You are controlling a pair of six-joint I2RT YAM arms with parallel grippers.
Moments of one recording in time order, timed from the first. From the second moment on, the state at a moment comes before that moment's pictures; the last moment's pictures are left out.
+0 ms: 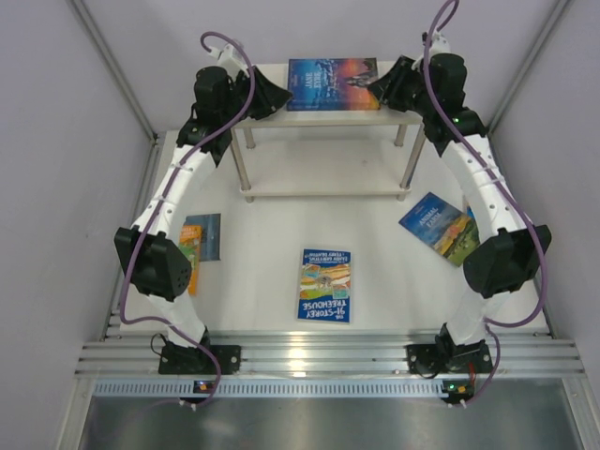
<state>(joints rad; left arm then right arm) -0.28 1.79 1.86 -0.16 0.38 -0.65 0.25 1.77 1.91 -0.31 -0.20 0.49</state>
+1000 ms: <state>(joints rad) -0.28 1.72 1.89 -0.31 0.25 -0.46 0.20 1.77 1.91 -0.28 -0.28 0.45</state>
